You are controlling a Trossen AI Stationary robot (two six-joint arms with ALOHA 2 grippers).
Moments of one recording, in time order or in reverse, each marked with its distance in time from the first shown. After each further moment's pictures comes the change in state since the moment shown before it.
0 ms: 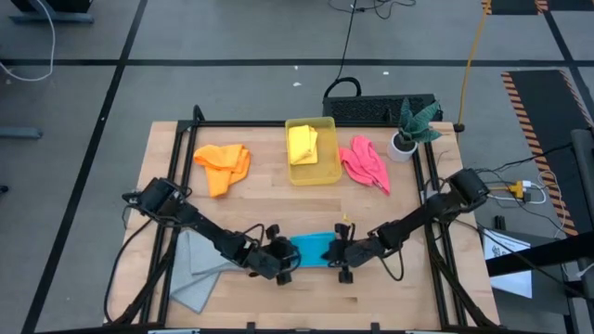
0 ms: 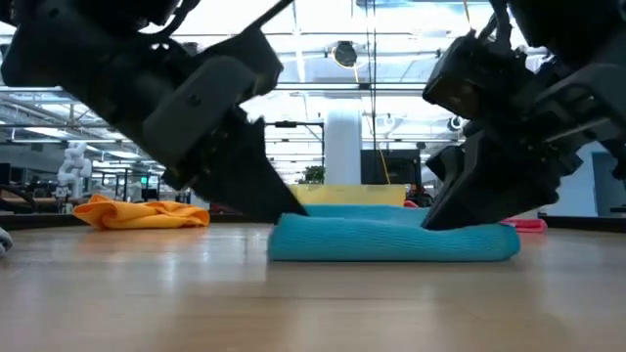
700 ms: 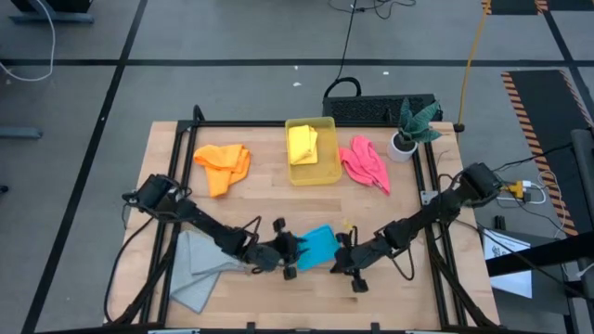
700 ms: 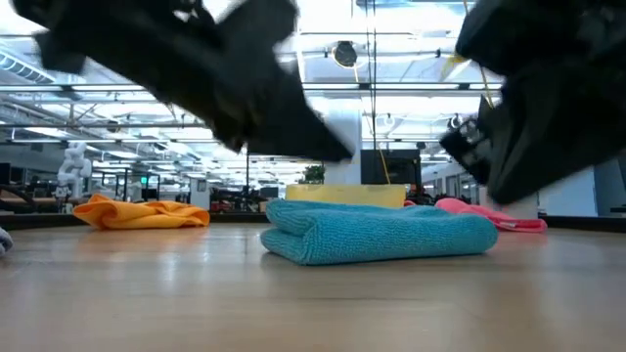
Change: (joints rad) left arm 0.042 -0.032 0.001 0.189 -0.069 0.218; right arm 0.031 -0.116 -0.001 -0.080 -0.220 -0.026
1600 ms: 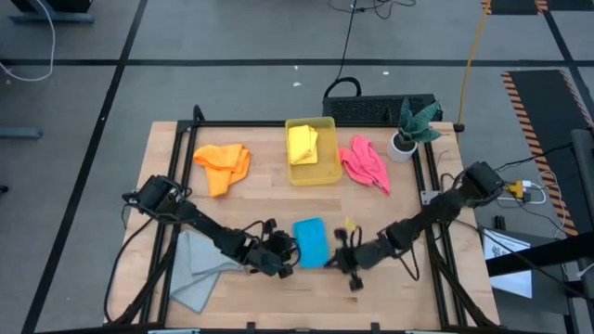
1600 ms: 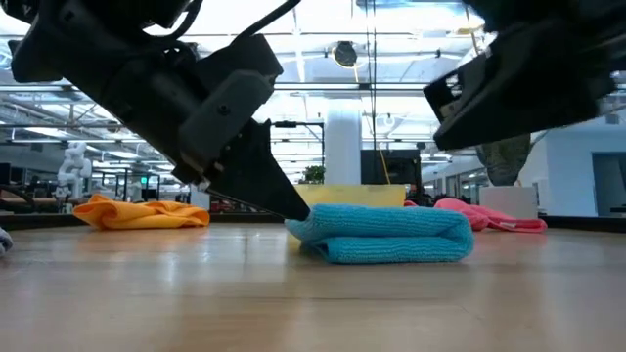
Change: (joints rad) left arm -0.023 0.007 -0.001 -0.255 -0.017 -0.254; right arm 0.022 -0.022 0.001 0.097 0.185 -0.209
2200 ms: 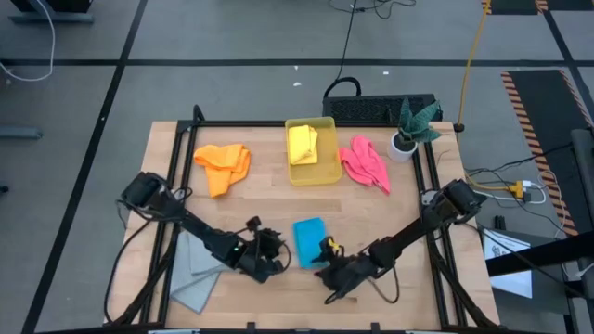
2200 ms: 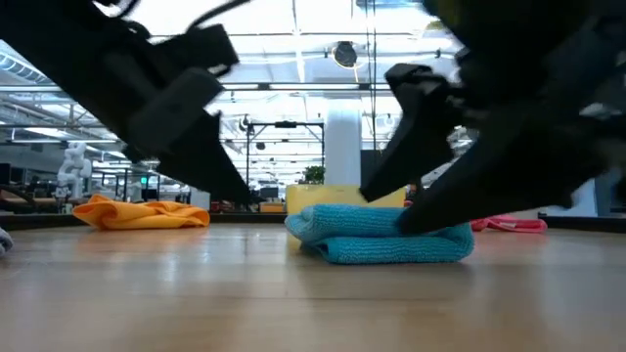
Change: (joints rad) left arm -0.061 -0.093 0.001 -0.337 -0.140 -0.200; right arm 0.048 0.249 0.255 -0.189 0.233 -0.285
